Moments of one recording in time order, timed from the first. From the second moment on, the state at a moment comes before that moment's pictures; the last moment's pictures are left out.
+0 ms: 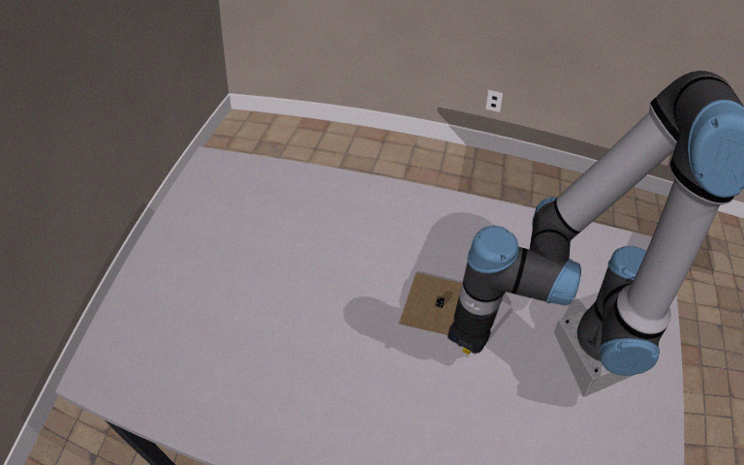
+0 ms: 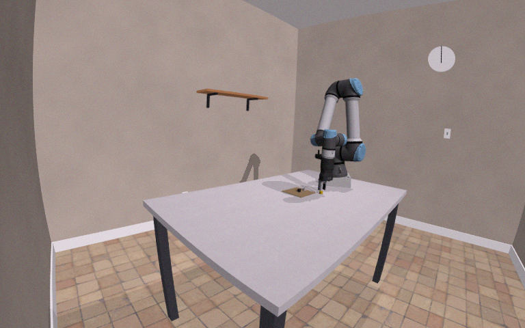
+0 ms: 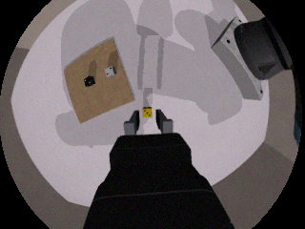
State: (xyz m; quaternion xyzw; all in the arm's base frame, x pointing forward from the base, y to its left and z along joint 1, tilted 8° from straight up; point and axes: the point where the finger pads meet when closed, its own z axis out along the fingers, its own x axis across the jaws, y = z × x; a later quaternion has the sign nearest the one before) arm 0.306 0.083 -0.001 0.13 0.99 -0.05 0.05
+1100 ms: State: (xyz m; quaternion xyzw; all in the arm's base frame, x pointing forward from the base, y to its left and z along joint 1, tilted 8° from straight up) arm 0.306 0.083 -0.001 0.13 0.99 -0.05 0.05
